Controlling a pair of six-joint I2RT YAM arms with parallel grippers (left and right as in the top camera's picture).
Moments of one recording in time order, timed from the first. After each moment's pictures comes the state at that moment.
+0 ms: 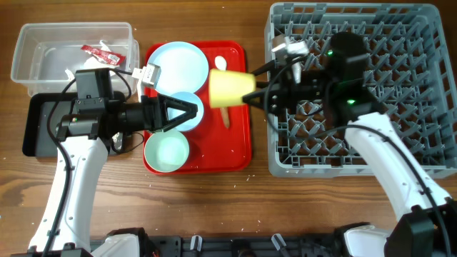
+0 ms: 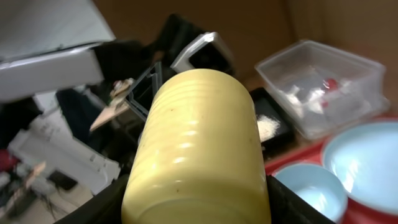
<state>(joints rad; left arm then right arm) 0.06 1.32 0.99 -0.67 1.42 -0.31 0.21 1.48 1.05 0.09 -1.35 0.18</state>
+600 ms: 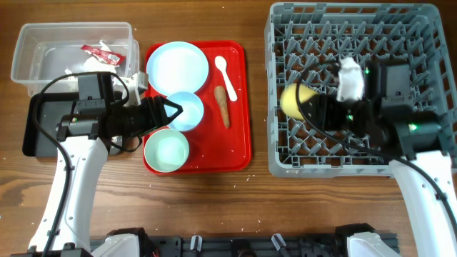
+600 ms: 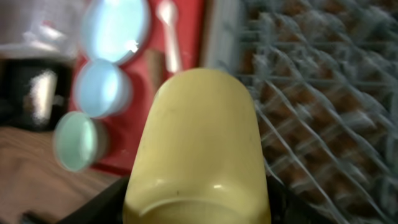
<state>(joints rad) 0.06 1.32 0.99 -0.76 0.68 -0.32 0.12 1.19 1.23 -1.07 -0.29 0.17</state>
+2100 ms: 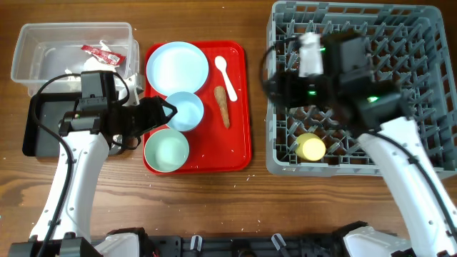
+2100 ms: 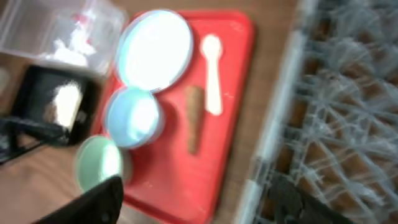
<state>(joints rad) 0.06 1.36 0.99 -0.76 0.54 -0.32 0.37 1.40 1.40 -0.84 -0.26 0.27</state>
